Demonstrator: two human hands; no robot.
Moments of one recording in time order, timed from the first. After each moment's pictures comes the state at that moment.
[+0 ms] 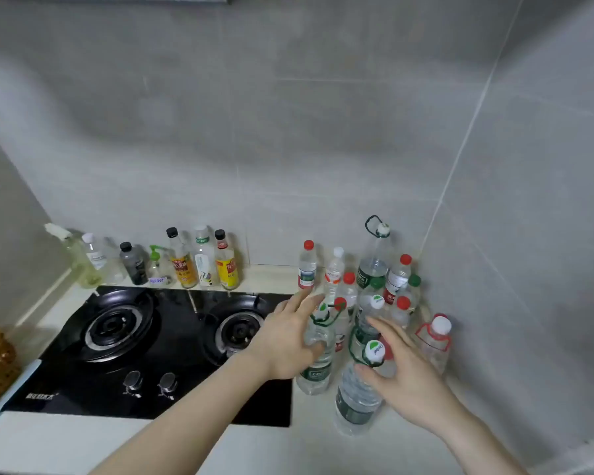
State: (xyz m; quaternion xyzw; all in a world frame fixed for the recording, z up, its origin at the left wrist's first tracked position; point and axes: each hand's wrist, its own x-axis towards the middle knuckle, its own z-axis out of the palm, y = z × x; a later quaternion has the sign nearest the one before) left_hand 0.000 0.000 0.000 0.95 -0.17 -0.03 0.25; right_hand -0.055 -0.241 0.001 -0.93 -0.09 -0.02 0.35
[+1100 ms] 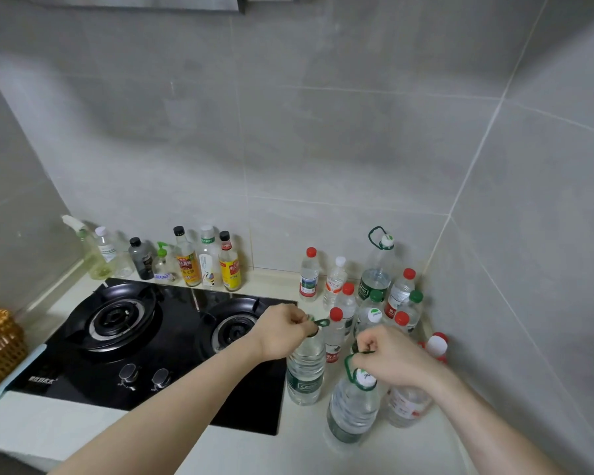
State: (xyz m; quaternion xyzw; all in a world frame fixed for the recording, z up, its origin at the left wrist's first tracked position) left_hand 0.025 -0.020 0.005 0.90 0.00 -0.09 0.43; right_hand 0.012 -0.252 0.027 -0.94 -0.14 0.15 0.26
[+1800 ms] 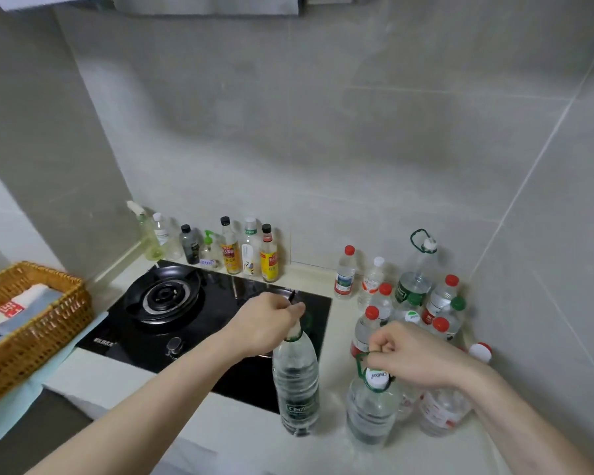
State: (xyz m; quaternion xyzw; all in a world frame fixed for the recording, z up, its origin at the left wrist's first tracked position) left_hand -0.056 0.032 0.078 0.90 0.11 -0.05 0.42; right_hand -0.013 -0.220 0.074 -0.92 -0.22 0.22 0.24
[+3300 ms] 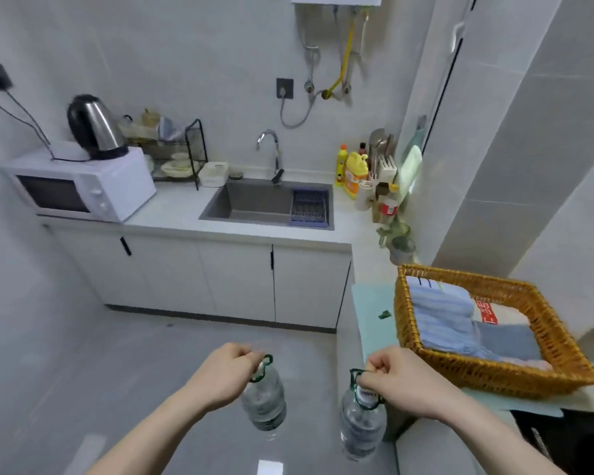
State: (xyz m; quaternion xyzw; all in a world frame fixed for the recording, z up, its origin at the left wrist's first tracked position) left_hand -0.629 0.476 0.011 0.54 0.71 0.19 0.40; right_hand -0.342 0.506 0.021 -0.60 -0.69 0.40 0.07
